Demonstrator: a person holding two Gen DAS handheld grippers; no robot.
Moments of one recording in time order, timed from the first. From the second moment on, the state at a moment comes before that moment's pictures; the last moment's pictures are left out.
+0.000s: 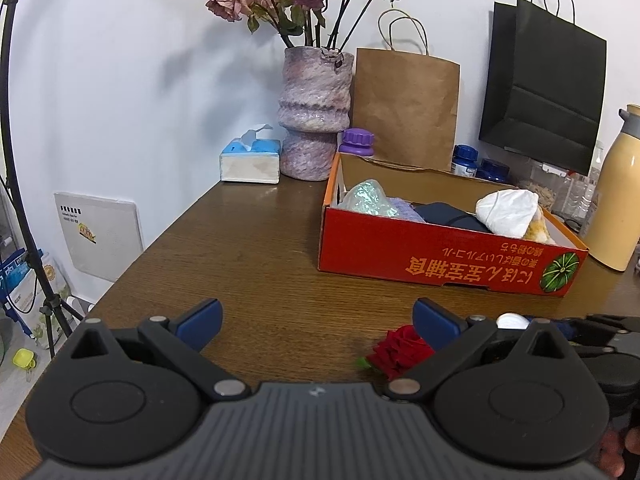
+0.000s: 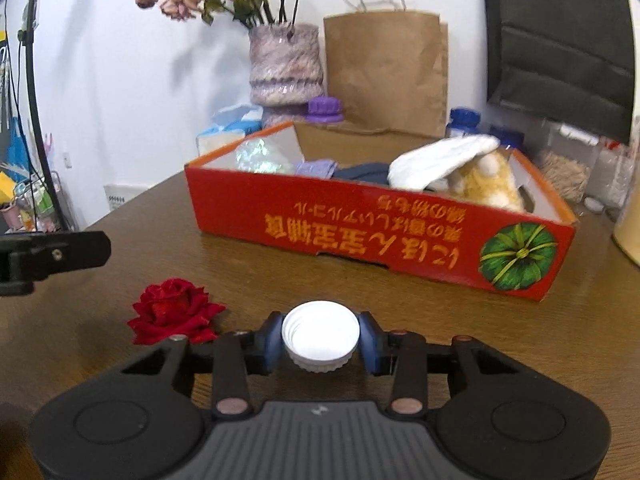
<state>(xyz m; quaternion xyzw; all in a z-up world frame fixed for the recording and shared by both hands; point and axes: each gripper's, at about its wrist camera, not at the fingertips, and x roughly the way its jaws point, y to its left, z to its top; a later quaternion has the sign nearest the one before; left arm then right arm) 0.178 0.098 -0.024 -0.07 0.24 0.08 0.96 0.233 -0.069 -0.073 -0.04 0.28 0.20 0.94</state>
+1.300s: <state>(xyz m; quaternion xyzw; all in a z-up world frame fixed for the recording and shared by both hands) 0.218 0.035 -0.060 -0.04 0.30 0.06 0.95 0.207 -0.141 -0.052 -0.03 0.20 0.13 0.97</state>
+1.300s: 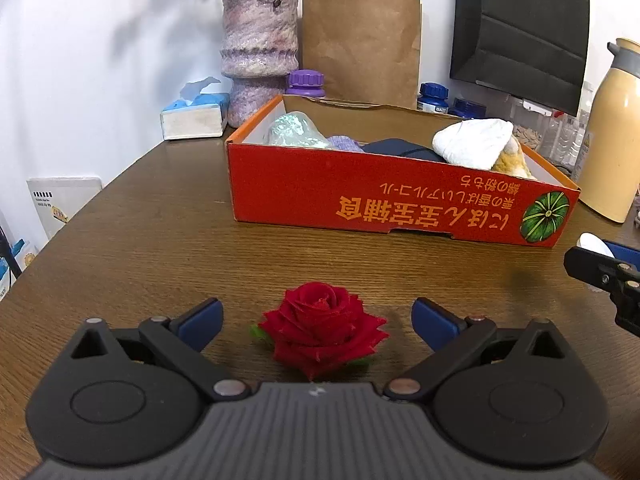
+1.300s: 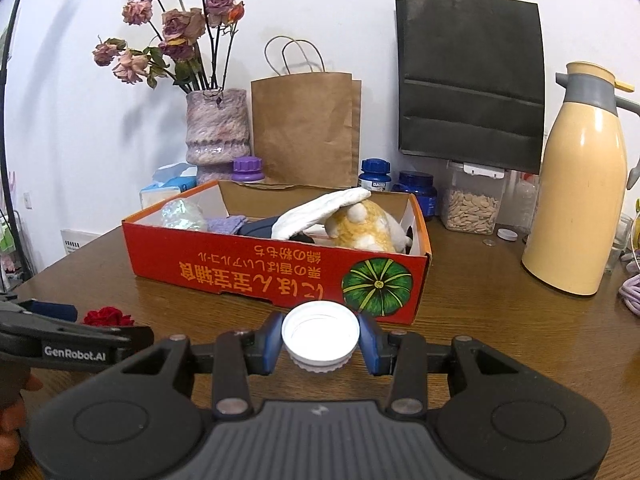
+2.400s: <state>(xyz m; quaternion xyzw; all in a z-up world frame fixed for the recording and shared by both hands) 0.188 0.023 -0.032 -0.04 0.25 0.01 0.97 0.201 -0.139 -0.046 -0.03 0.19 0.14 0.97</state>
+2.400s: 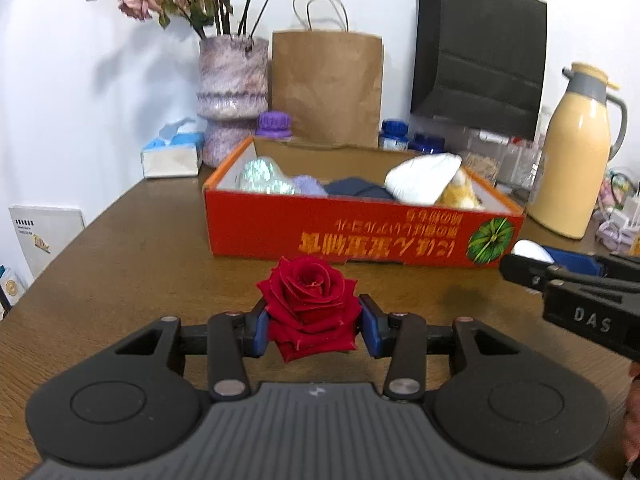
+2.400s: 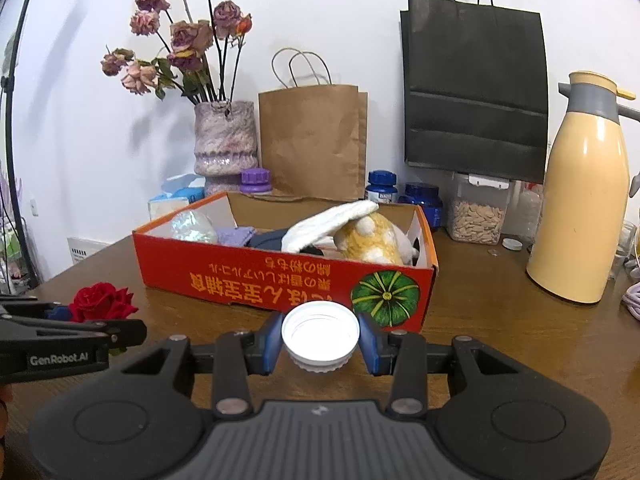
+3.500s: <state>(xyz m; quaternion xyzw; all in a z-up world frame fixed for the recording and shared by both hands) 0.265 0.034 0.033 -0.09 0.18 0.03 0.98 0.256 -0.118 0.019 0.00 0.11 0.17 0.98</state>
